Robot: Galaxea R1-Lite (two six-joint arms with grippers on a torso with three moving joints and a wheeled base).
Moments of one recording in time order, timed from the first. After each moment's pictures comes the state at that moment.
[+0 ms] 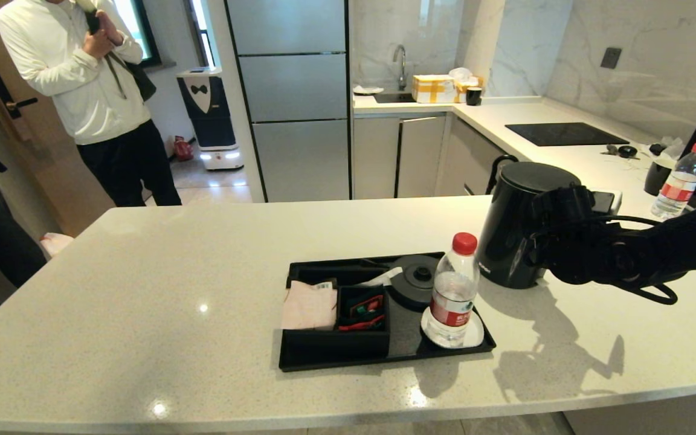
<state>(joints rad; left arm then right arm) 0.00 0.00 0.00 0.00 -0.01 0.02 0.19 2.04 -1.11 -0.24 -0.98 0.36</state>
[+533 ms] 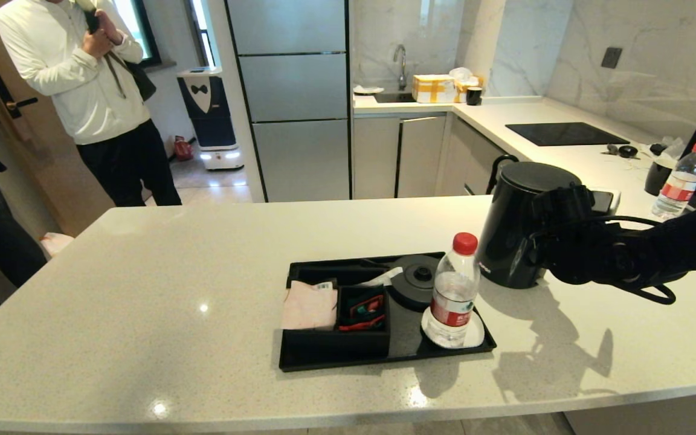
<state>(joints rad) 0.00 0.00 0.00 0.00 -0.01 0.02 0.19 2.03 -1.10 -0.26 -0.98 0.36</state>
